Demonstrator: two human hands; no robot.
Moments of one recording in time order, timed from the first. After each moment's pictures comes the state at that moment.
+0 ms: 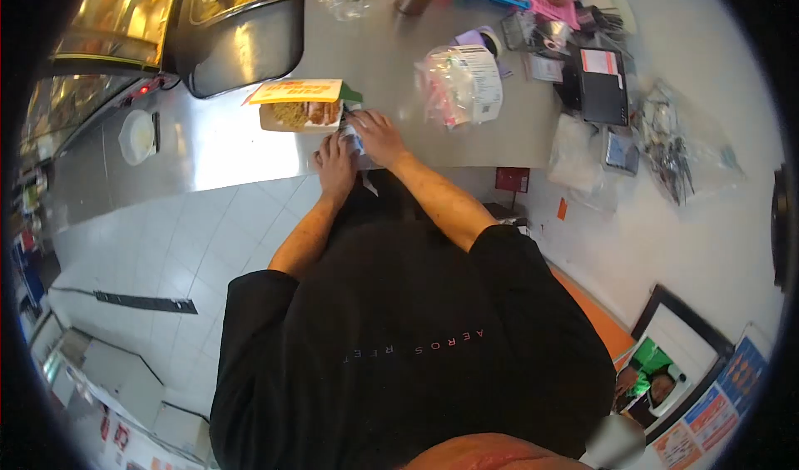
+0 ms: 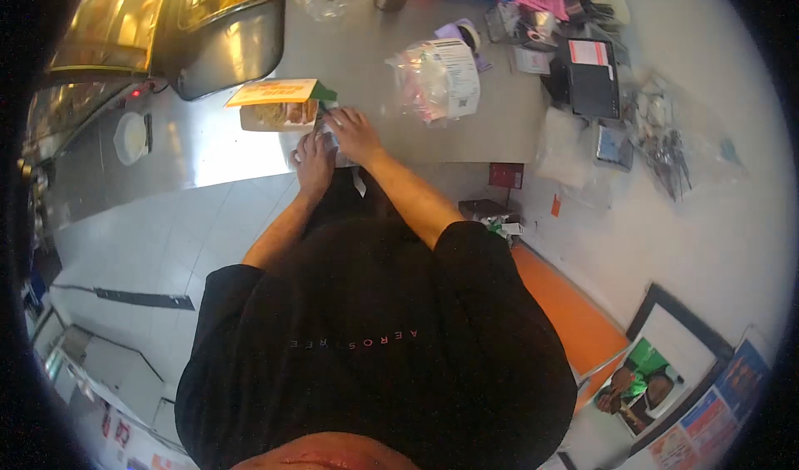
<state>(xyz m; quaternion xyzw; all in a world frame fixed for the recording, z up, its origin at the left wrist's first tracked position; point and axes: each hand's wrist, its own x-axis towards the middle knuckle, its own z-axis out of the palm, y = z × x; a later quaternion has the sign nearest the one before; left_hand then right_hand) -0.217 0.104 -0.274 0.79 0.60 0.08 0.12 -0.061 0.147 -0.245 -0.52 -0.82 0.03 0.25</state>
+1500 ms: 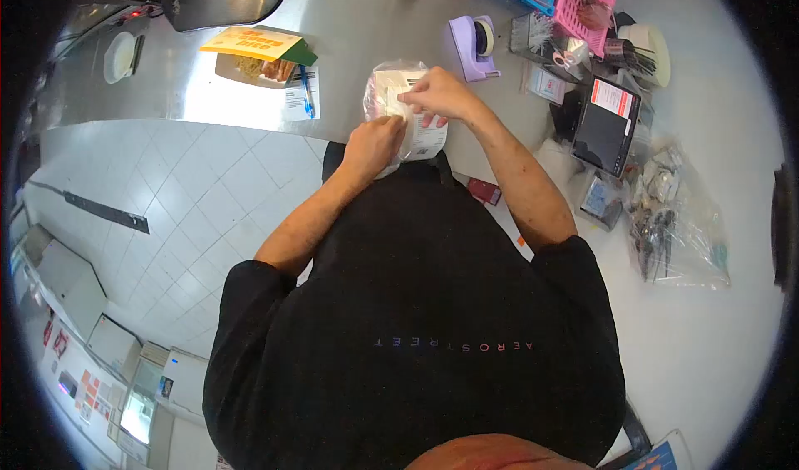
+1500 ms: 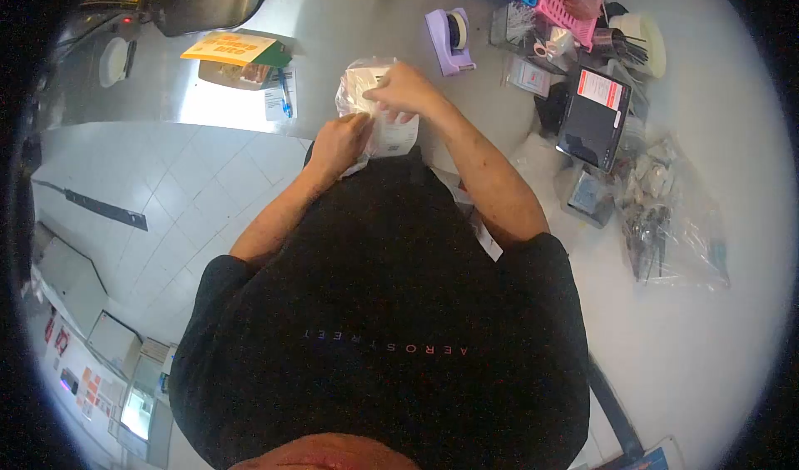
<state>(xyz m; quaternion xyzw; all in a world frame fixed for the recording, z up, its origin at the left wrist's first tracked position) -0.016 0.099 -0.162 0.74 0.55 0.22 0.31 0.143 0.214 -0.099 -0.57 -0.53 0.63 -0.08</state>
